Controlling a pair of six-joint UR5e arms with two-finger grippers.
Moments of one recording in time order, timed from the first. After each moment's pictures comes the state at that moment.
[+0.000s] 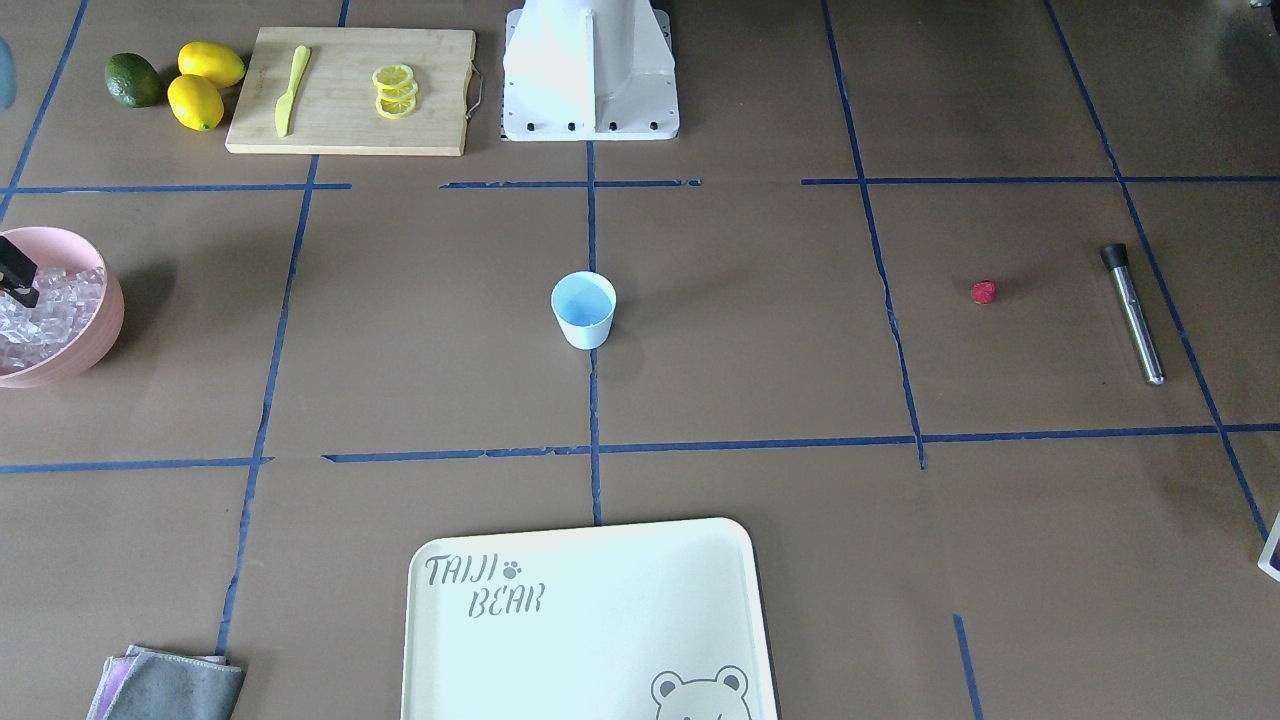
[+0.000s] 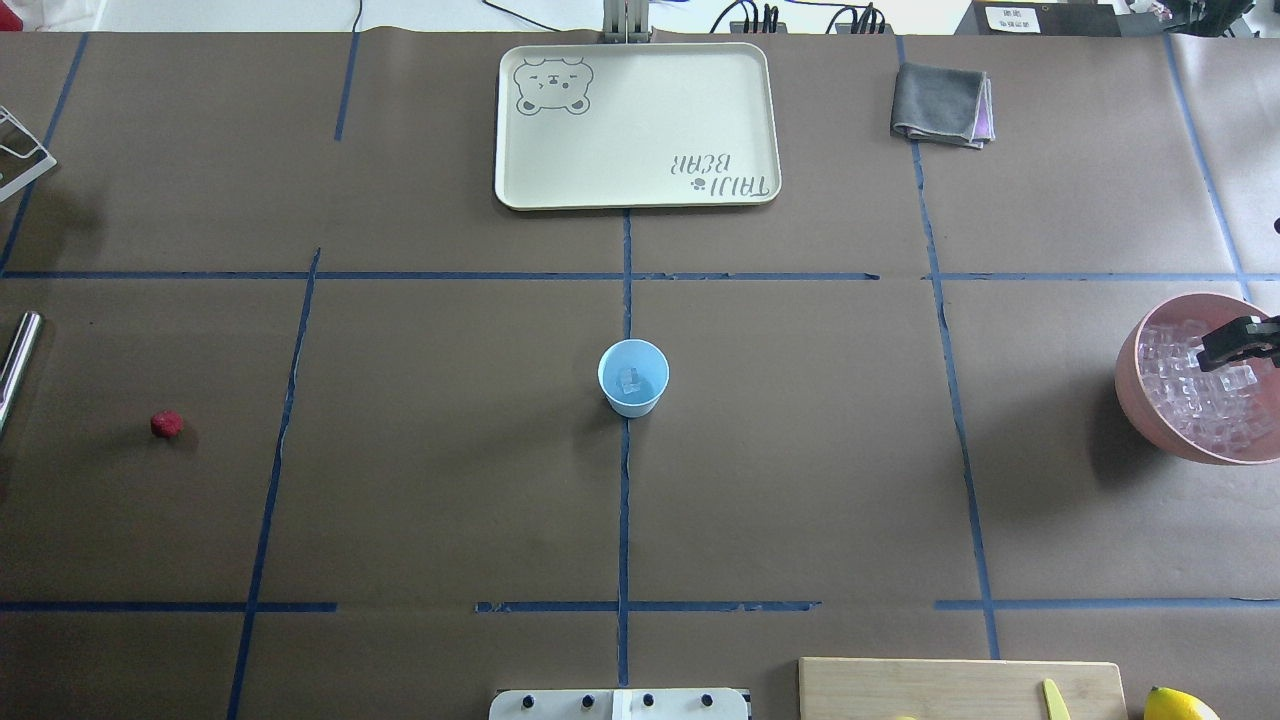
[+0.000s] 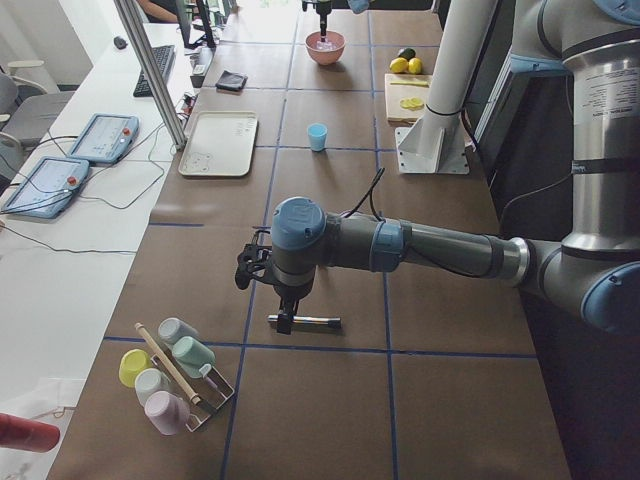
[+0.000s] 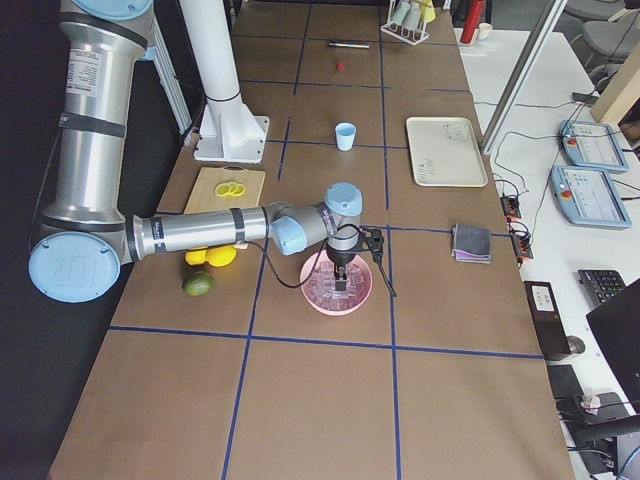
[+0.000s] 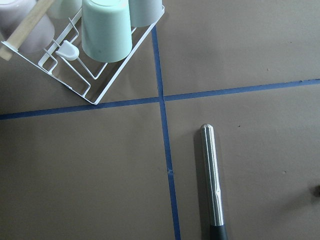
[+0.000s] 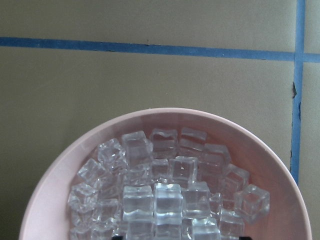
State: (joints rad) left arm -1.64 -1.45 -1.86 -1.52 -2.38 0.09; right arm 1.14 -1.73 1.82 -1.29 2.19 0.54
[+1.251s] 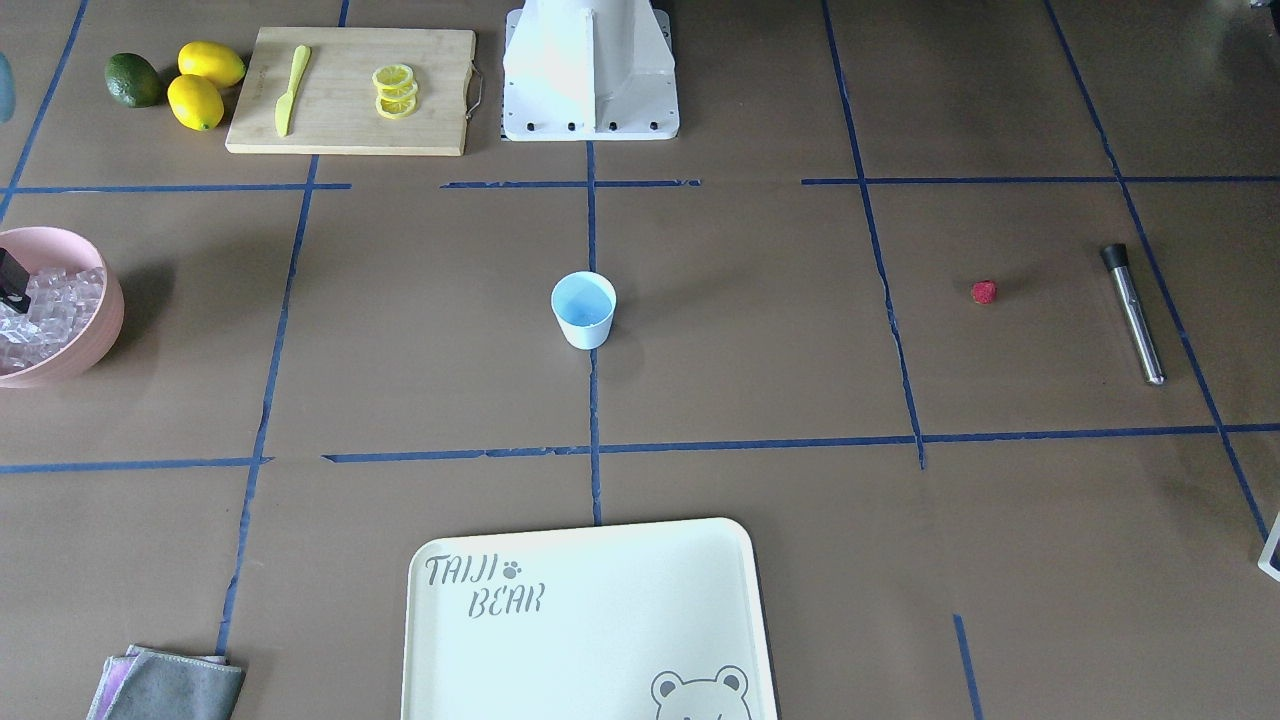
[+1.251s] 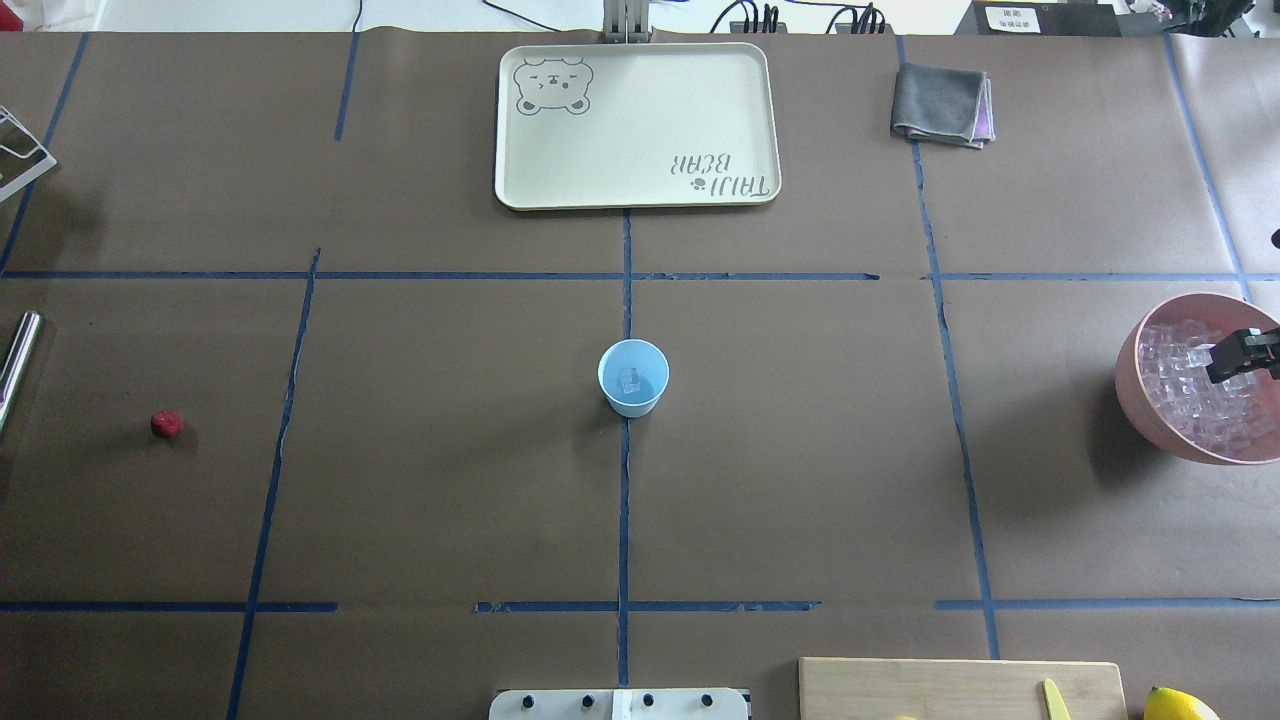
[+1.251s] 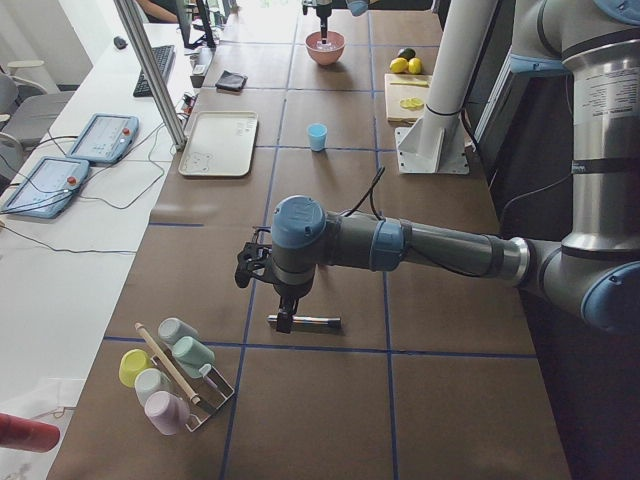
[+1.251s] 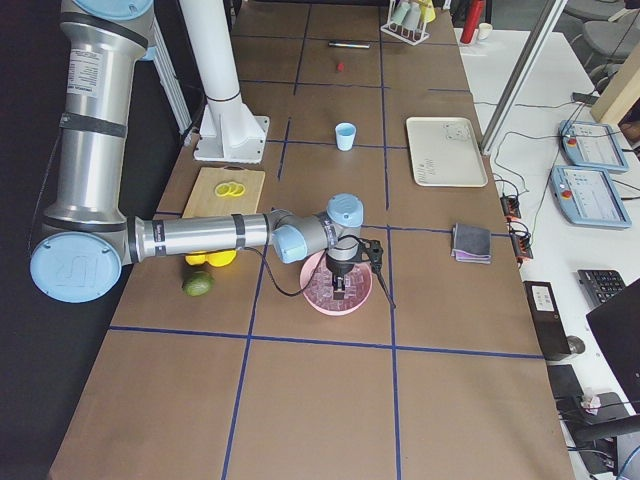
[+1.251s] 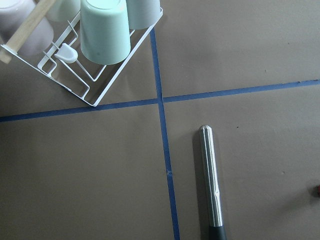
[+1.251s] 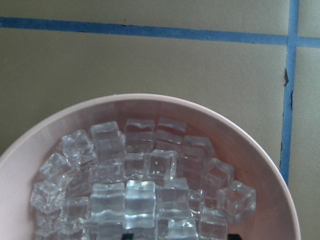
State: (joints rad) left arm -1.64 -1.45 -1.86 -1.52 -2.38 0.09; right arm 1.13 -1.73 1.77 -1.29 2.19 0.51
